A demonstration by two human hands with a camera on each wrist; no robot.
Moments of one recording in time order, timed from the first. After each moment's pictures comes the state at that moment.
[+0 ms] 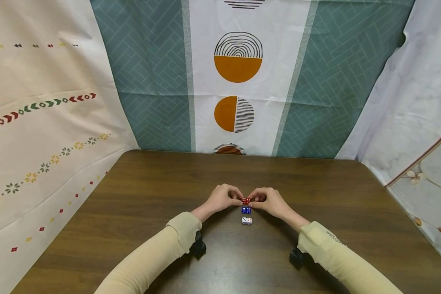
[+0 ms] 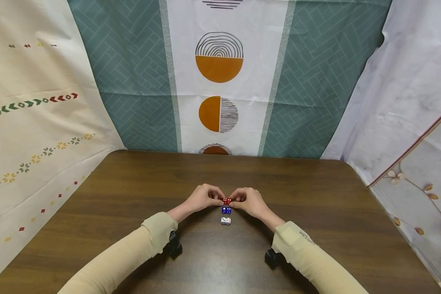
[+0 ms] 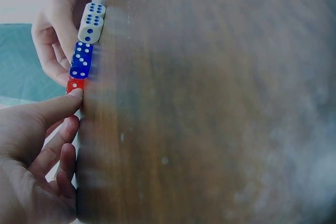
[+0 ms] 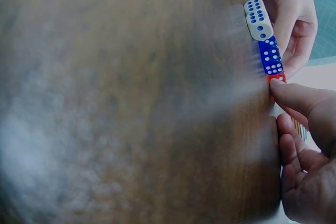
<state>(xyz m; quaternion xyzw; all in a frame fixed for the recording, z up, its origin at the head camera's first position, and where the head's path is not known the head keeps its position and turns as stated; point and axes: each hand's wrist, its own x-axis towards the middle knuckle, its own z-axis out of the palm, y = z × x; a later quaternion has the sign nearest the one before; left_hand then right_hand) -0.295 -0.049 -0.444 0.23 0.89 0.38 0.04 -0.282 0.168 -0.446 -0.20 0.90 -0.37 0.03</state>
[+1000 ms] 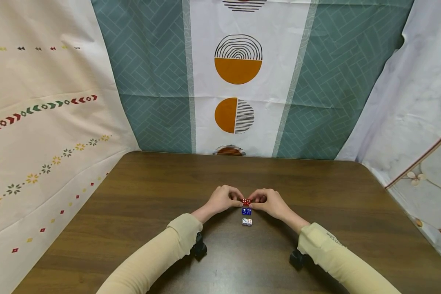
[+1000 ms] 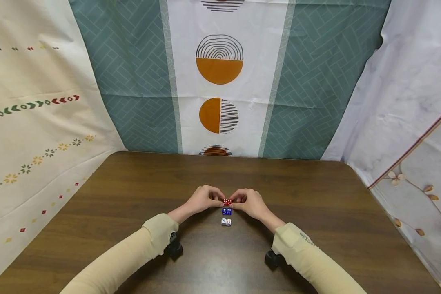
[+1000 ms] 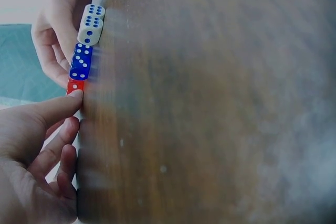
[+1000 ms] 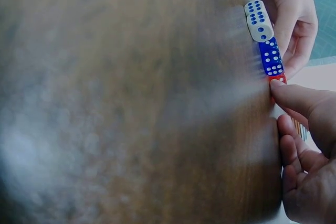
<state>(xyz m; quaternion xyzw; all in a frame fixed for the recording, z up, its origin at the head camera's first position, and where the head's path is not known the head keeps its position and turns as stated) -0.294 -0.049 -0.444 0.23 0.89 0.39 0.04 -0.282 0.169 -0.446 -0.20 0.91 -0.37 0.02</state>
